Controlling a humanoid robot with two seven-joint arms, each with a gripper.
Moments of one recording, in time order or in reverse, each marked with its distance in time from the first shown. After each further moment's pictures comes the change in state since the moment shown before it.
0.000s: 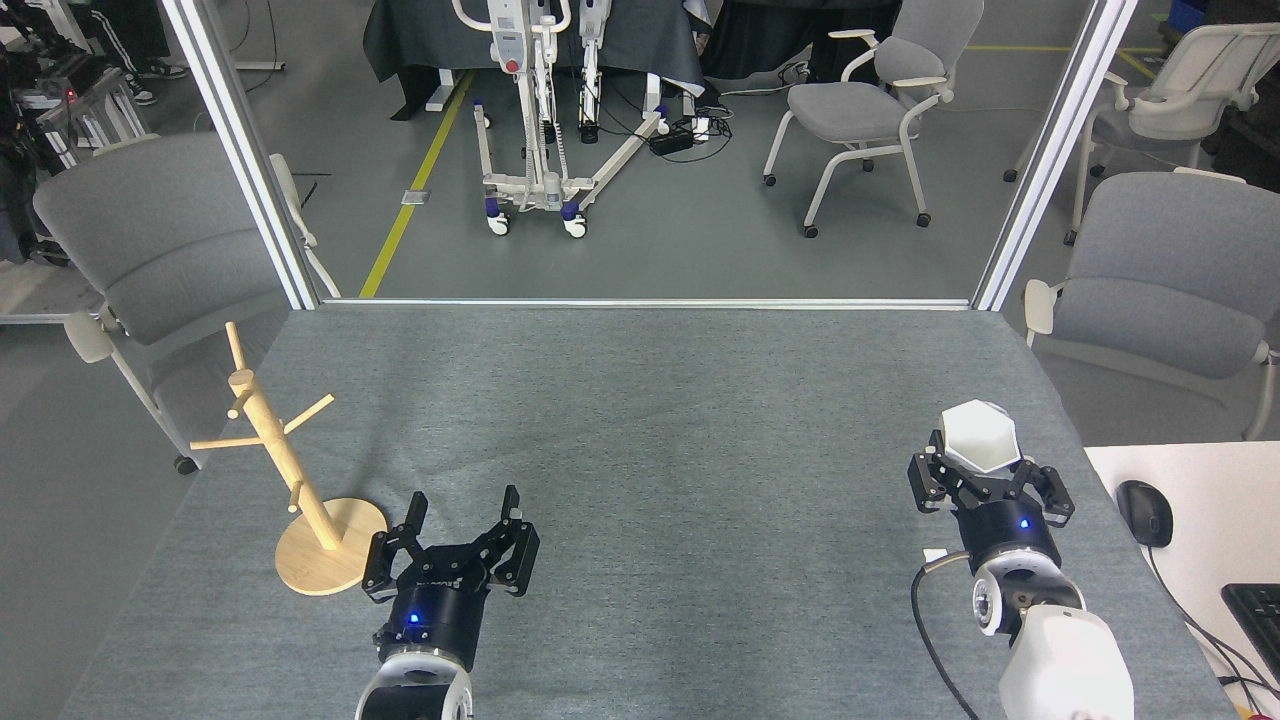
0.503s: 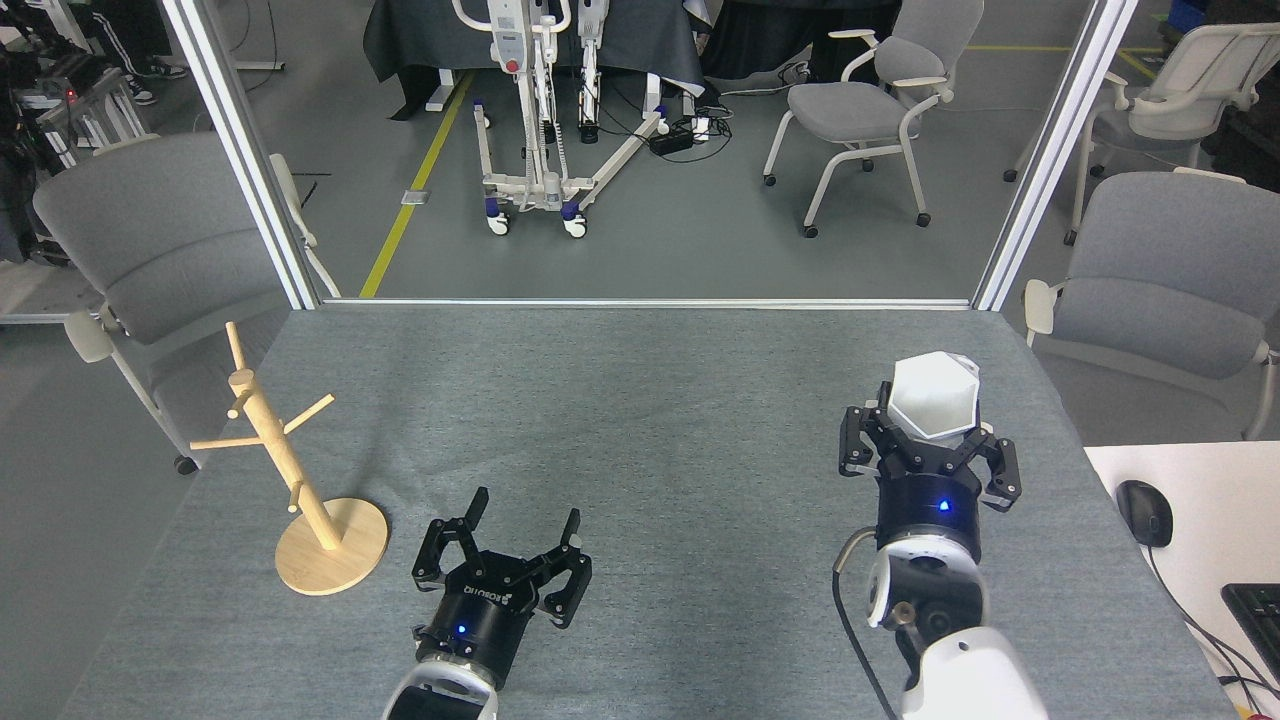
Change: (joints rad) left arm 0.004 0.056 -0.138 0.000 -0.151 -0.115 0.019; right arm 0.089 0.011 0.452 -0.544 0.006 0.665 0.279
